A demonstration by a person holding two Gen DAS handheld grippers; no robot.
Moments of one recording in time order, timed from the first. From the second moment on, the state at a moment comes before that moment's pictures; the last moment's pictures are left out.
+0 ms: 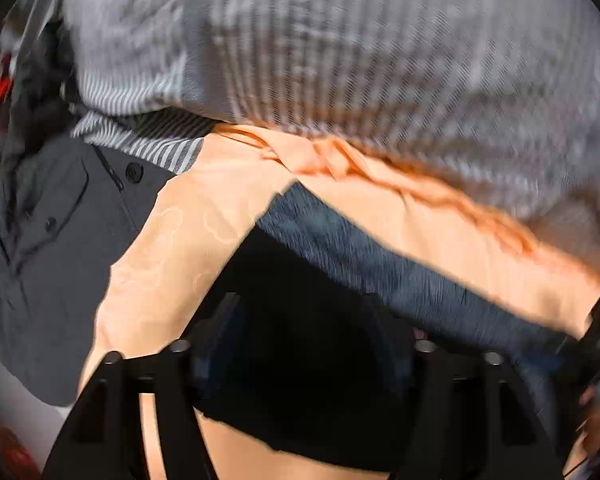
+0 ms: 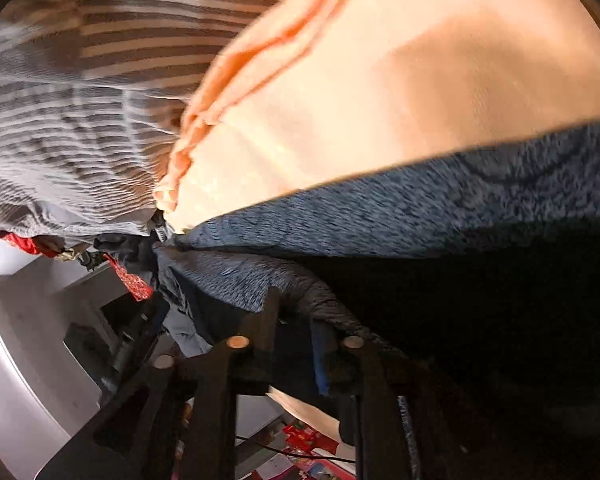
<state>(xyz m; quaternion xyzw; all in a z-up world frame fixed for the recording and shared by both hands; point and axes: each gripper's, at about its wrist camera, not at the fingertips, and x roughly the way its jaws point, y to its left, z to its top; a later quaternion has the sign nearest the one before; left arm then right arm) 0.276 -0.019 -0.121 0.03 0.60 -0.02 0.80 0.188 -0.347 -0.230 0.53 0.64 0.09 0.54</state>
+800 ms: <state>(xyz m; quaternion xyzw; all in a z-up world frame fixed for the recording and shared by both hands) 0.179 -0.108 -0.137 0.16 0.65 -0.11 0.74 0.049 -0.360 -0.126 0.34 0.64 0.03 0.69</state>
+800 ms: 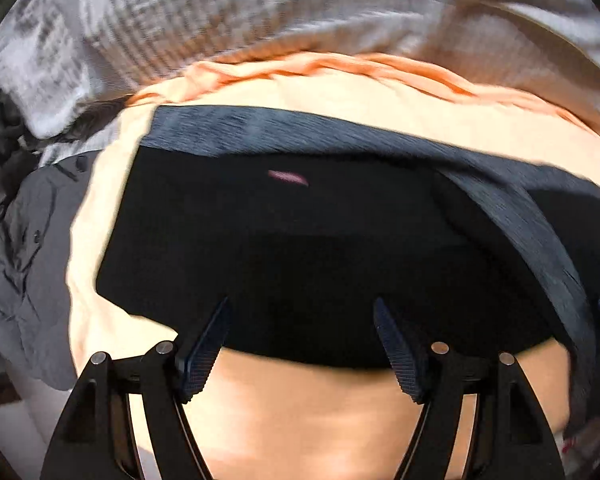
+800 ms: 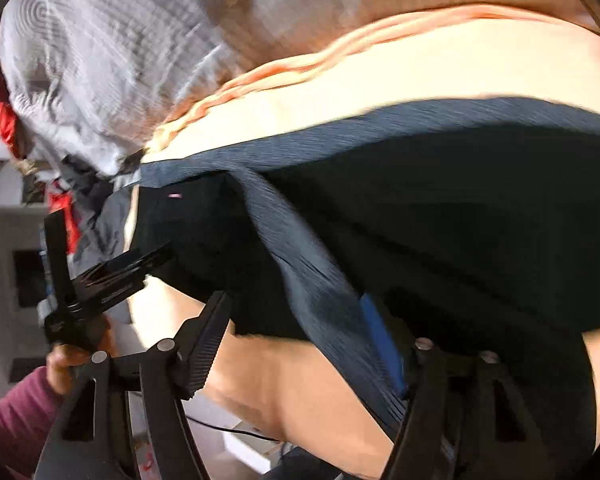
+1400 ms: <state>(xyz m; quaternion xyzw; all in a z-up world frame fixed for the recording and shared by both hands) 0.010 -0.242 -0.144 0.15 0.66 -0.33 0.65 -0.219 -0.381 -0.111 0.28 0.63 -0.28 0.66</state>
